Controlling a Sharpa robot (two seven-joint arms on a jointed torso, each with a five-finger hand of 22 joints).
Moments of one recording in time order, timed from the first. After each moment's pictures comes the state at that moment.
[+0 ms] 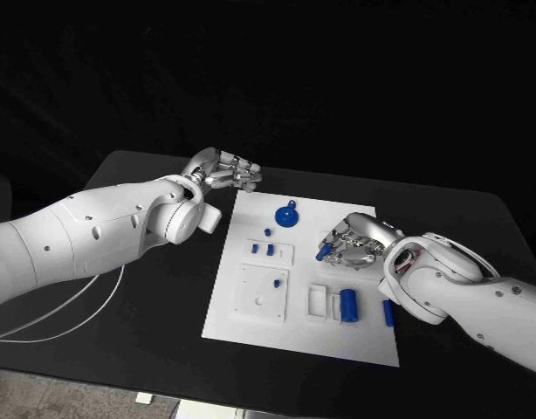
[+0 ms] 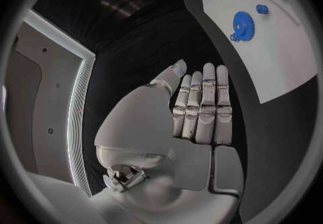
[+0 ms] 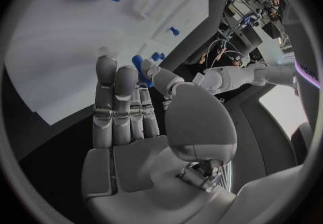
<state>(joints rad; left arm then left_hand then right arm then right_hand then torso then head) 1.33 -0.65 -0.14 1.19 -0.30 -0.32 0.27 1.39 -0.02 0.22 -0.12 0.20 1.10 0.13 0.07 0.06 1.17 0.11 0.07 0.06 1.28 0.08 0.07 0.09 0.07 1.04 0.05 0.07 0.88 0.90 -0.80 0.23 1.57 -1.44 -0.28 -0.20 1.21 -0.09 0.63 -0.22 0.05 1.27 0.08 0.06 0.06 1.36 0.01 0.06 0.06 1.44 -0.07 0.89 0.57 0.11 1.47 -0.09 0.36 1.14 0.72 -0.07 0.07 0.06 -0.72</state>
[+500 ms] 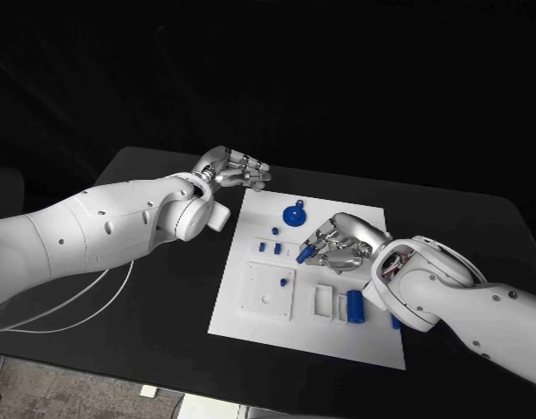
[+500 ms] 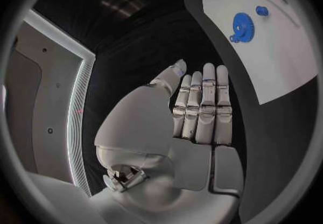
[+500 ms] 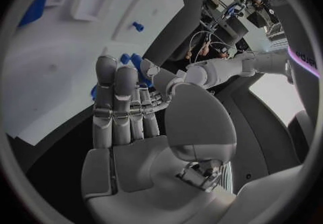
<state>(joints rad) 1.33 -0.65 -0.15 1.19 -0.30 -0.32 0.27 1.39 -0.02 0.22 -0.12 0.20 1.10 0.13 0.07 0.06 1.17 0.11 0.07 0.06 1.28 0.08 0.07 0.09 0.07 1.04 0.05 0.07 0.89 0.90 -0.74 0.23 1.63 -1.37 -0.29 -0.18 1.21 -0.09 0.62 -0.23 0.06 1.27 0.08 0.06 0.06 1.36 0.01 0.06 0.06 1.44 -0.07 0.89 0.57 0.10 1.47 -0.09 0.36 1.14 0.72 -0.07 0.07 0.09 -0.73</state>
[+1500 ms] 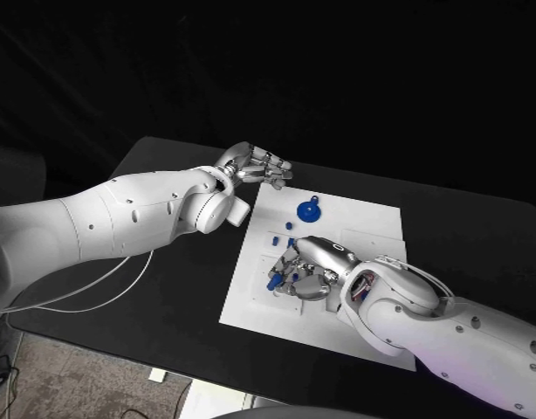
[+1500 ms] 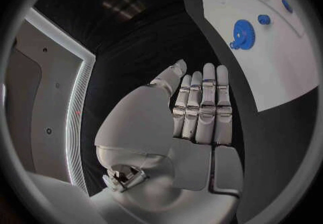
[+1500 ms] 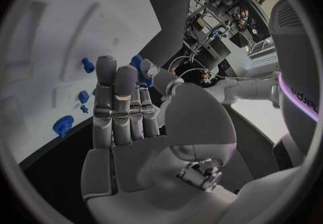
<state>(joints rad) 1.33 -0.63 -0.16 1.18 -0.30 -0.31 0.26 1.39 -0.02 0.22 -0.12 0.20 1.10 0.13 0.07 0.06 1.17 0.11 0.07 0.06 1.28 0.08 0.07 0.09 0.07 1.04 0.05 0.07 0.89 0.90 -0.61 0.13 1.63 -1.54 -0.25 -0.15 1.21 -0.08 0.62 -0.23 0.06 1.27 0.08 0.06 0.06 1.36 0.01 0.06 0.06 1.44 -0.07 0.89 0.57 0.10 1.47 -0.09 0.36 1.14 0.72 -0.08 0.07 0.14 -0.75</state>
